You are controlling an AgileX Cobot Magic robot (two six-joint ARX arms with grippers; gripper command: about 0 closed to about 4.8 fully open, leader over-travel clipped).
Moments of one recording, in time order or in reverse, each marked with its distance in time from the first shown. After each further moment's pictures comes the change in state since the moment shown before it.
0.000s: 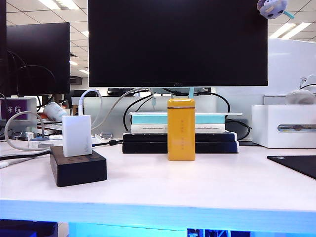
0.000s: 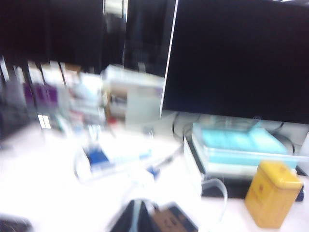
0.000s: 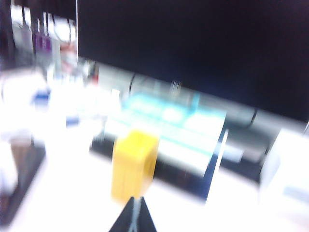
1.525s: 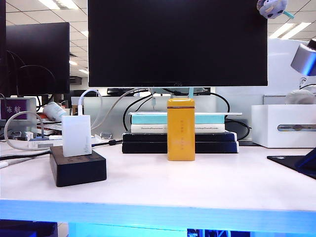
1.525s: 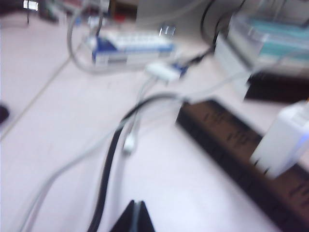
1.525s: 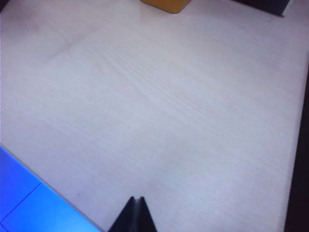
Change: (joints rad) left arm 0.000 0.008 -0.597 0.331 -0.013 0.060; right arm -0.002 0.001 -0.526 0.077 -0.090 0.206
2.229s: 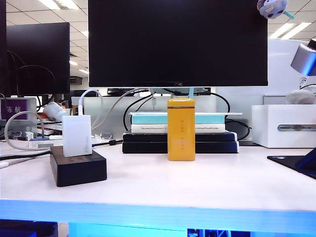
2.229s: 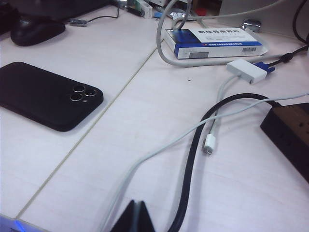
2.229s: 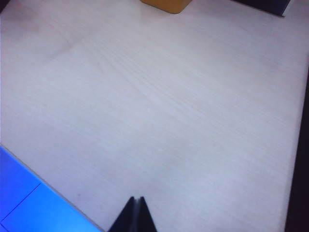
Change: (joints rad) left arm 0.000 0.002 0.002 -0.029 -0.270 0.000; right arm 0.000 0.000 0.000 0.000 0.000 0.000
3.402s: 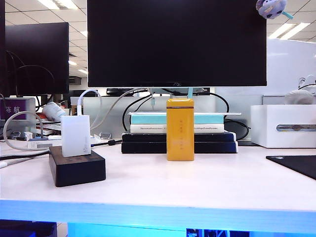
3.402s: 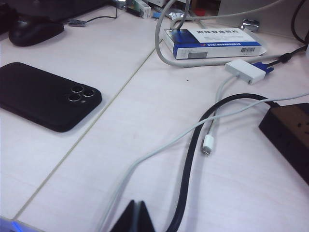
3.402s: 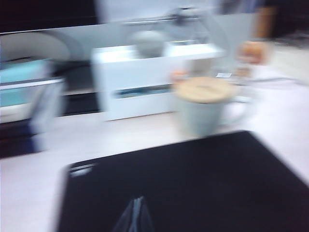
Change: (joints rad) left arm 0.000 -0.002 0.000 -0.001 0.000 0.000; right arm -0.739 -0.481 0.000 -0.020 -0.001 0.003
